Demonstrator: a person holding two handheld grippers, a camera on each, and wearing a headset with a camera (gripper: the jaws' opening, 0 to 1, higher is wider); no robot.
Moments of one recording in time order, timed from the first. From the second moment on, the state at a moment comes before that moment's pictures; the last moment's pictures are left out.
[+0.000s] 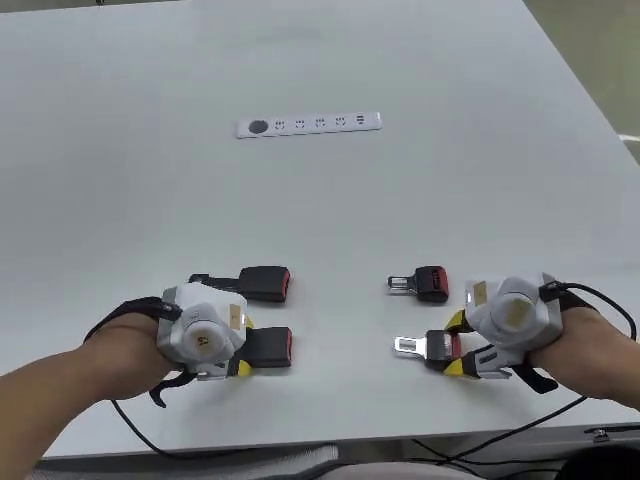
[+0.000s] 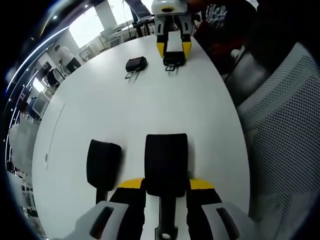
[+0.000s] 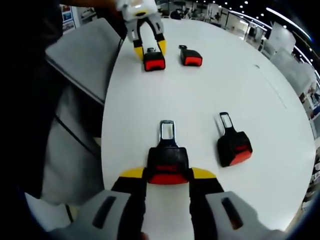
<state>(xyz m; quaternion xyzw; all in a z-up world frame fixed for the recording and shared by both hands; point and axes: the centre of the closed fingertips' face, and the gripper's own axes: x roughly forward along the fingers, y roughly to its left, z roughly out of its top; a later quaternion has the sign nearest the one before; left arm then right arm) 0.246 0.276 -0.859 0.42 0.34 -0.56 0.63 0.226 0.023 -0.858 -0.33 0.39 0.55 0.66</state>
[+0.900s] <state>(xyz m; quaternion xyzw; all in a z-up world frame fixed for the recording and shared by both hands) 0.244 0.275 -0.859 0.41 0.35 -0.55 0.63 0.225 0.064 -0.857 -0.34 0.37 0.57 0.65</state>
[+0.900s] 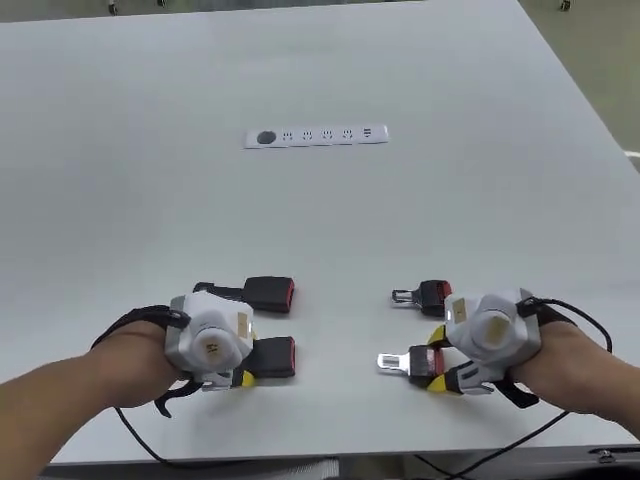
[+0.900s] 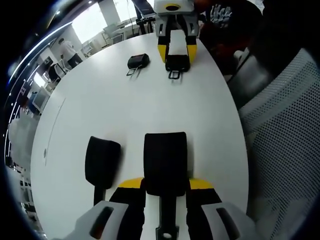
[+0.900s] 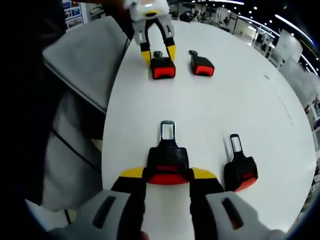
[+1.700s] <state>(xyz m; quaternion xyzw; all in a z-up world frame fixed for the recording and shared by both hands) 0.244 0.274 -0.859 0.43 0.36 -0.56 0.62 0.236 0.162 -0.857 -0.33 0.34 0.59 0.65</state>
